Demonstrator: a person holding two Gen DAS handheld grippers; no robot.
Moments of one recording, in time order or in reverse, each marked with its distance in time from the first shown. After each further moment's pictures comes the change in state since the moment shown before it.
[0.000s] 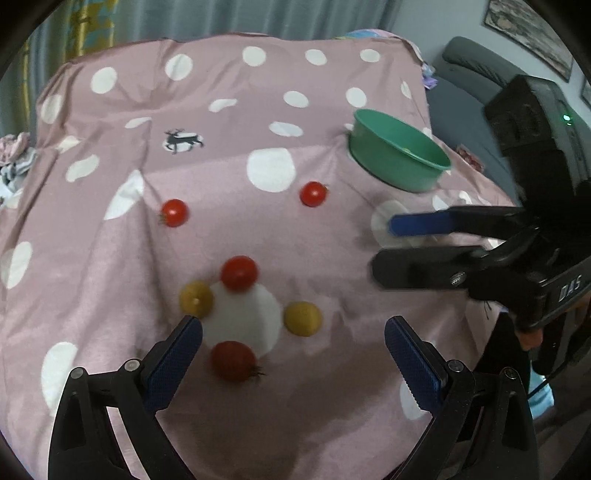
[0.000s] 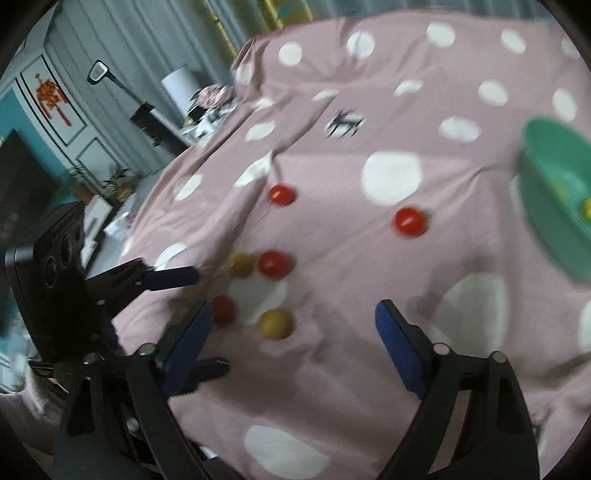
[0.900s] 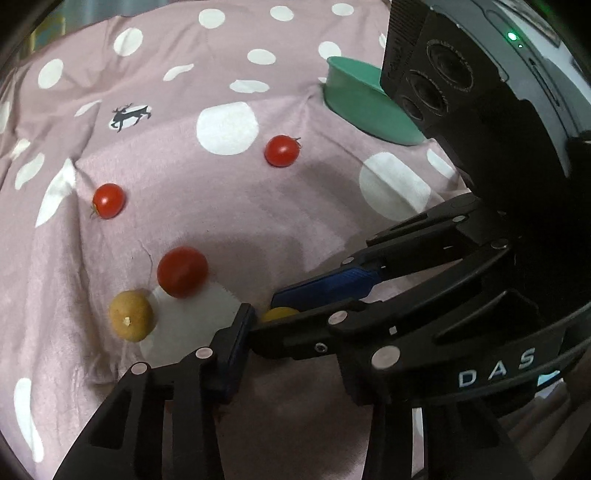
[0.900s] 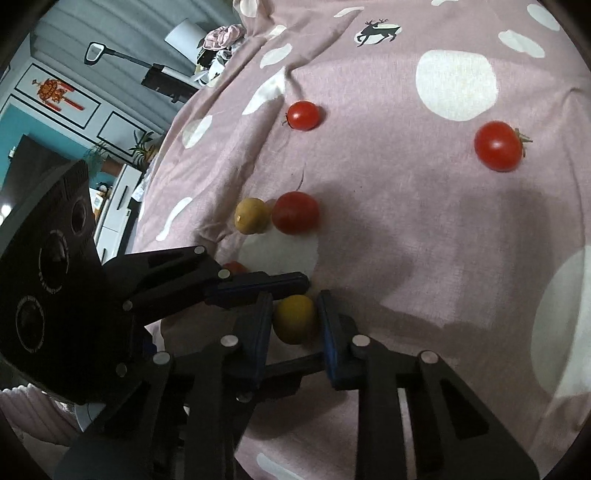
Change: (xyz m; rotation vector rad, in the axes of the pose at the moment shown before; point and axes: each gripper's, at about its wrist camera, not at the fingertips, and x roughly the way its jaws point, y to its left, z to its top) left arm 0.052 -0.016 0.003 0.089 0.139 -0.053; right arm 0.074 -0.009 -0.003 0.053 0.254 0.185
